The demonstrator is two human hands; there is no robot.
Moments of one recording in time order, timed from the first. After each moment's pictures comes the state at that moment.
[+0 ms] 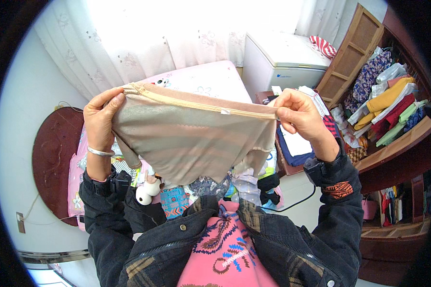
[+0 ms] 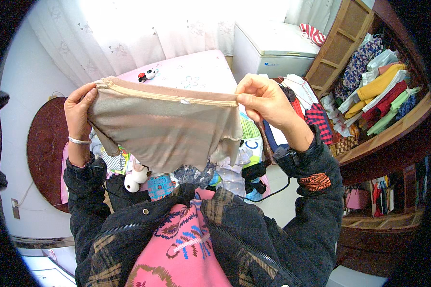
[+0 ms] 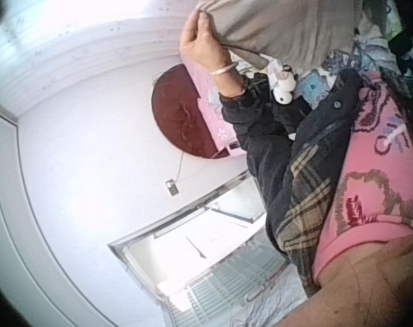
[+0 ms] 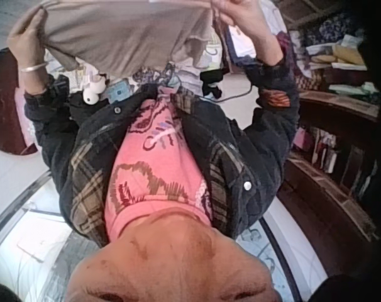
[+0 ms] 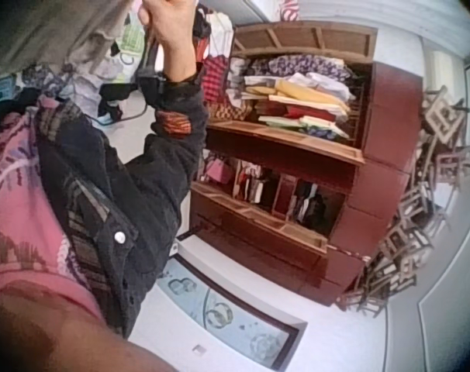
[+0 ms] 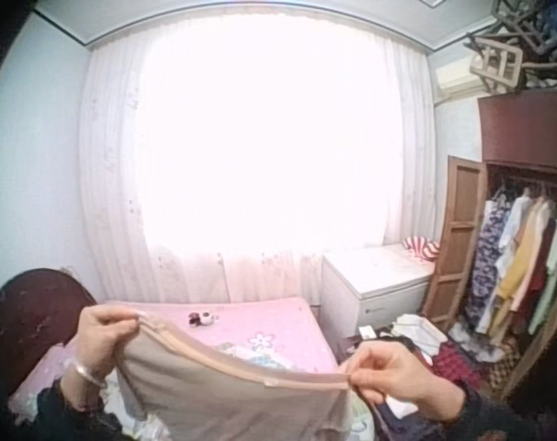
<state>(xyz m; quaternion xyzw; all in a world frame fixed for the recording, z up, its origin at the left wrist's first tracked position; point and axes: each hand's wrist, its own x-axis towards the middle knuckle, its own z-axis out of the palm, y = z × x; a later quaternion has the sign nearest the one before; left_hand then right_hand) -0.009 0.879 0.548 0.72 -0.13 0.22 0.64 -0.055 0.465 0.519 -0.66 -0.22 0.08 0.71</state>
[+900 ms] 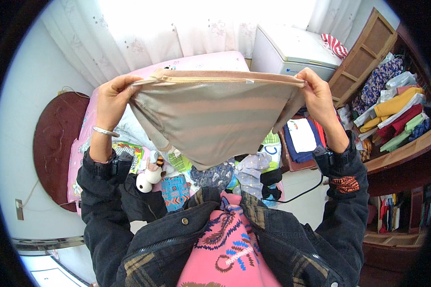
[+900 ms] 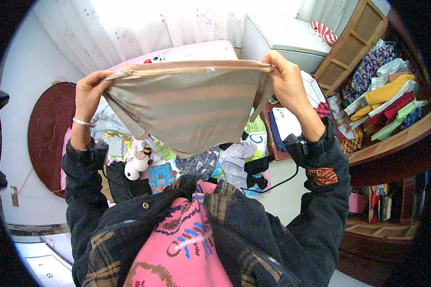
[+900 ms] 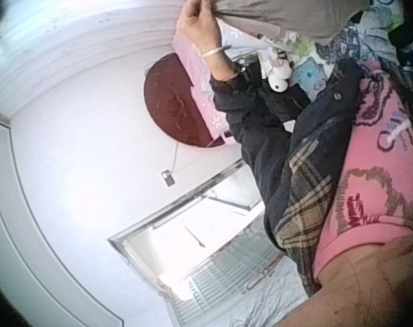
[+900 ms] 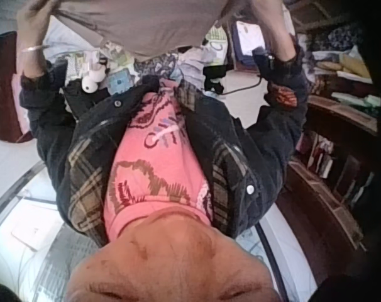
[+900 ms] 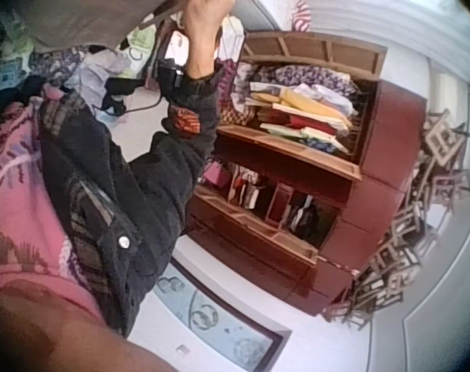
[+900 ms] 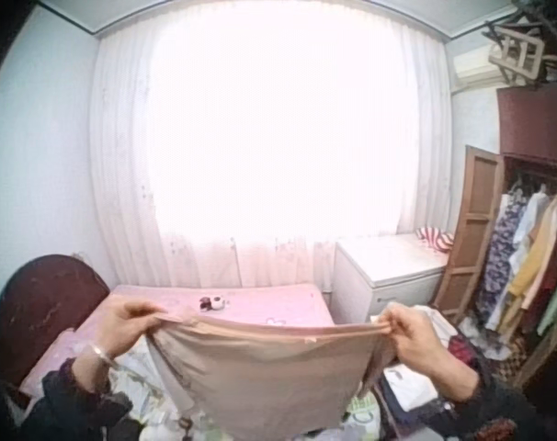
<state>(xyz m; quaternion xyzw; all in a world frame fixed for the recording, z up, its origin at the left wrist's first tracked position) 0.015 0.894 0.528 0.84 -0.20 0.18 0.46 -0.020 0.449 0.513 -0.87 -0.19 -0.22 0.39</state>
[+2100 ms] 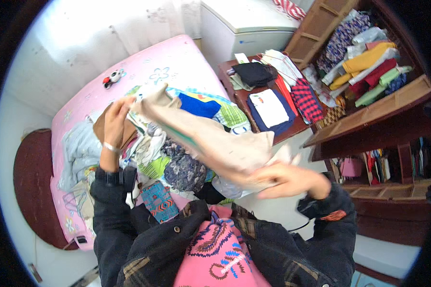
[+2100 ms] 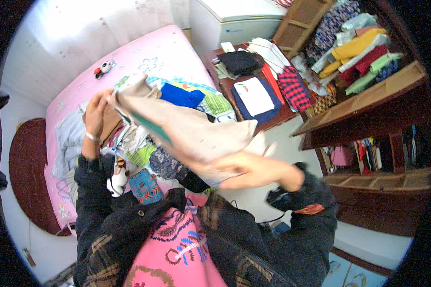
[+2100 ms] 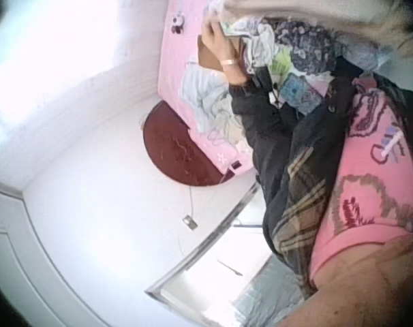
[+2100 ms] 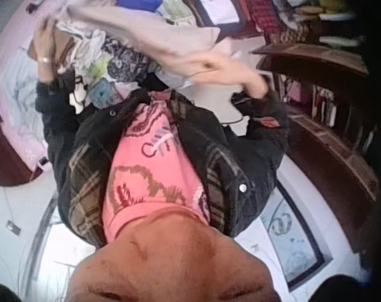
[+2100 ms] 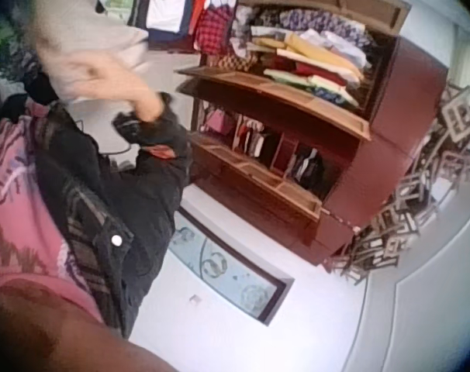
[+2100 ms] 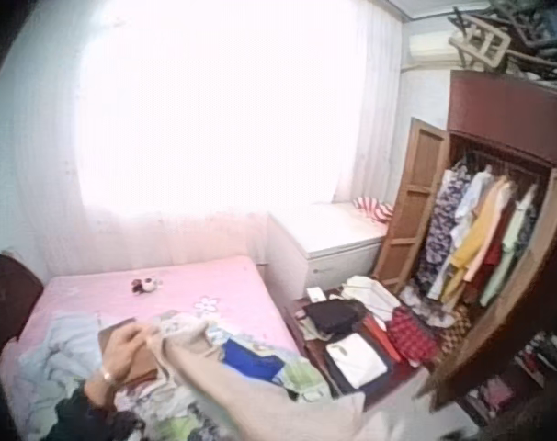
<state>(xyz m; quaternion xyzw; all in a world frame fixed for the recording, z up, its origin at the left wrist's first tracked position) 0.115 0.824 0.363 0.75 -0.23 0.02 0.62 -0.152 0.439 0.455 -0.76 -0.22 0.29 0.54</state>
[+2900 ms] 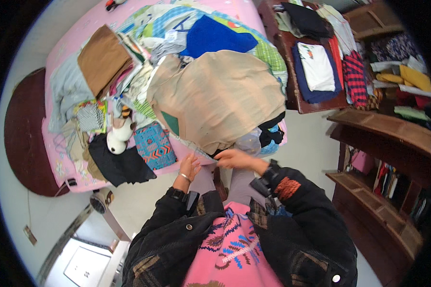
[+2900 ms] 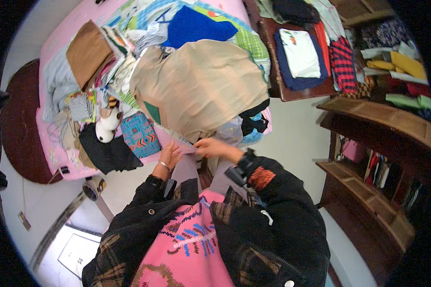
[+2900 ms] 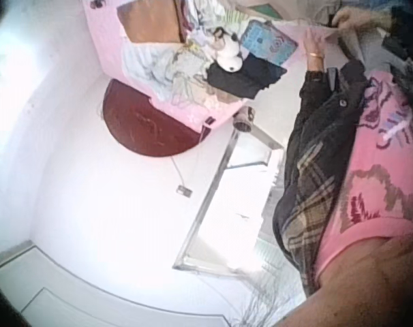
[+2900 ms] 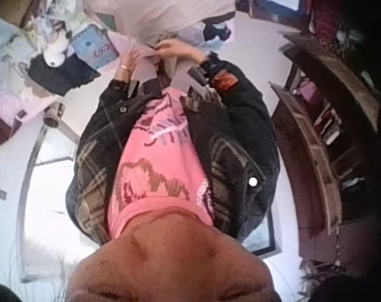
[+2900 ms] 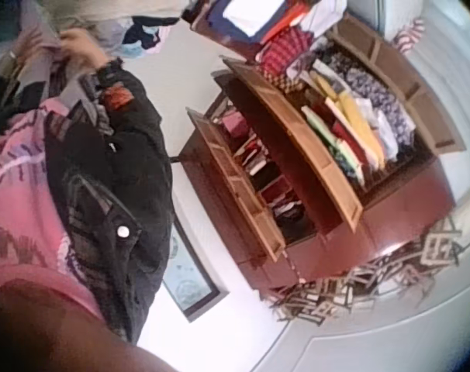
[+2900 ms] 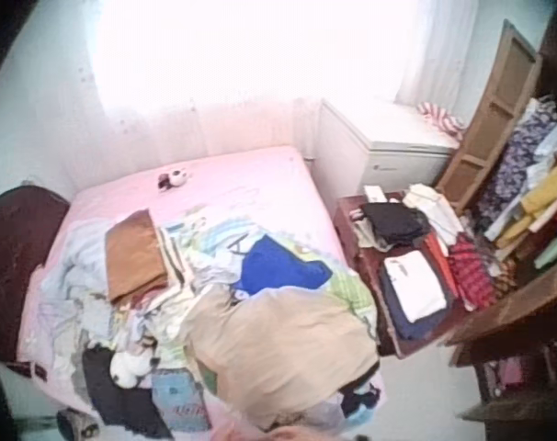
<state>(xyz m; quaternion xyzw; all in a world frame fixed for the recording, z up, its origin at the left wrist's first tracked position) -0.216 0.802 -0.020 0.43 0.49 -0.36 0.67 -0.184 0.543 0.040 -0.49 0.10 0.55 0.67</state>
